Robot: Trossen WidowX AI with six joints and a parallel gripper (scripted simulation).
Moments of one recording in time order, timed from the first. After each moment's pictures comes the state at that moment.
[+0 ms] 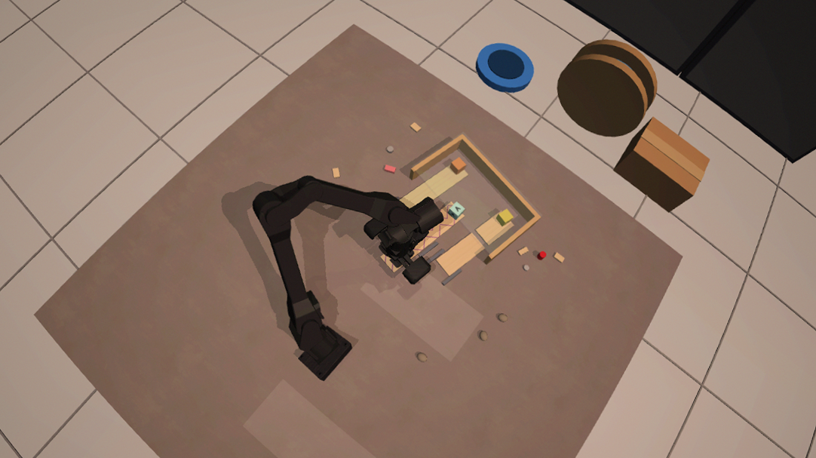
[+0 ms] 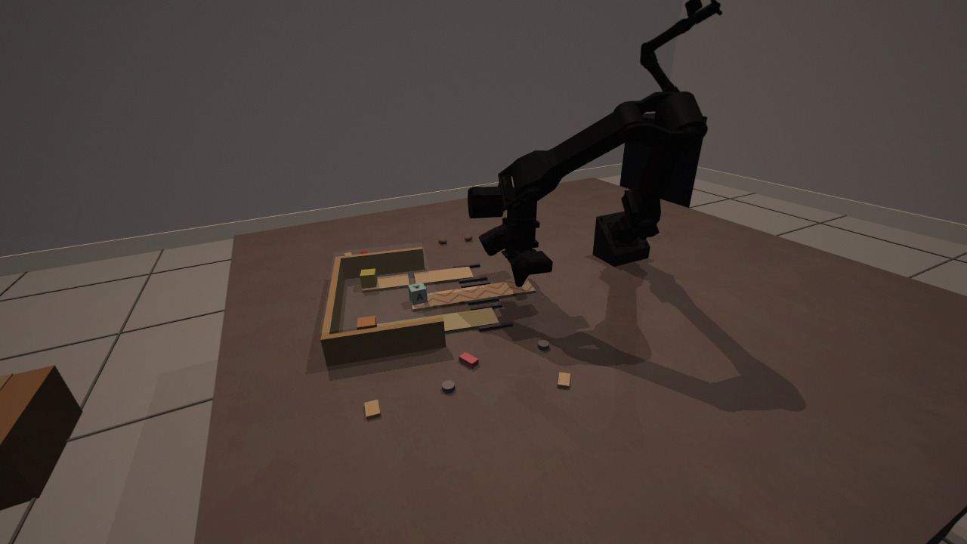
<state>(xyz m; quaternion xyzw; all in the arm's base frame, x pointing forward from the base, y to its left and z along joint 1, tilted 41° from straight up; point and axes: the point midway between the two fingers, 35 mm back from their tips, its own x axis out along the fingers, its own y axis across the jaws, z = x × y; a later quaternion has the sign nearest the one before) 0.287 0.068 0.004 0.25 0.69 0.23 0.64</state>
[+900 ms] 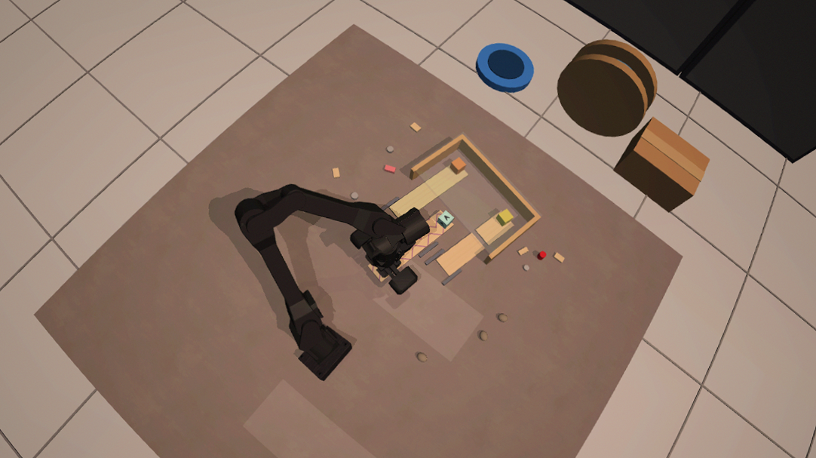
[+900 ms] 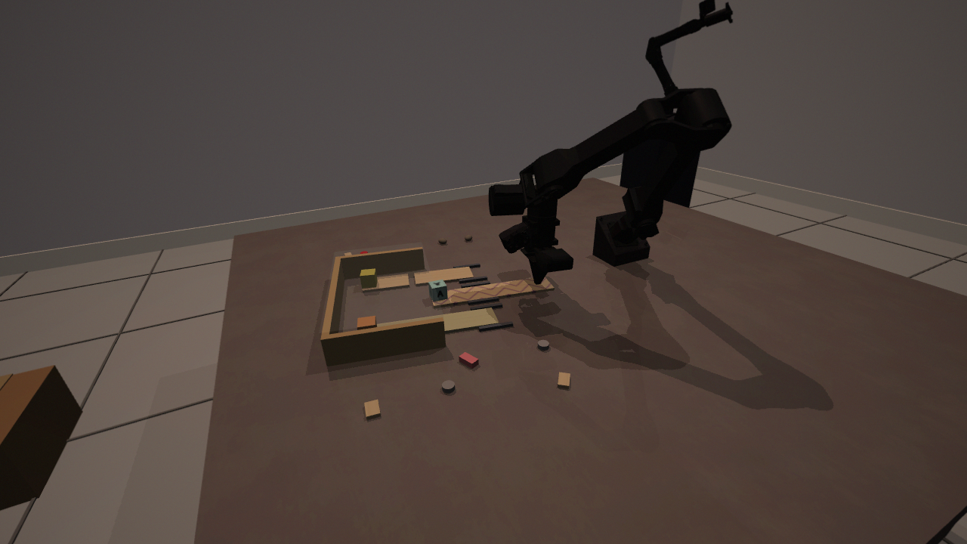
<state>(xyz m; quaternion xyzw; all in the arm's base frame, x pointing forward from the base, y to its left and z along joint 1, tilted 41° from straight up) 0.245 0.069 0.008 0.26 0.69 0.23 0.64</state>
